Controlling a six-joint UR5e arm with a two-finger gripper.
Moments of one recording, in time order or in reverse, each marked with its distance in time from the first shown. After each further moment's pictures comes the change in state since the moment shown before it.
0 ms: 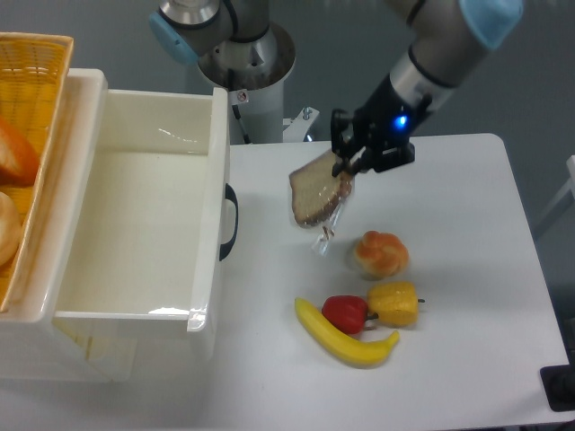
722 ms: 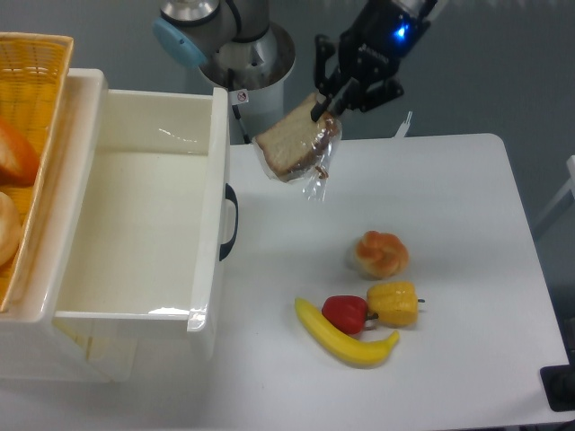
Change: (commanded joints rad) arm 0.060 0.135 0.003 -0.130 -0.183 -0.086
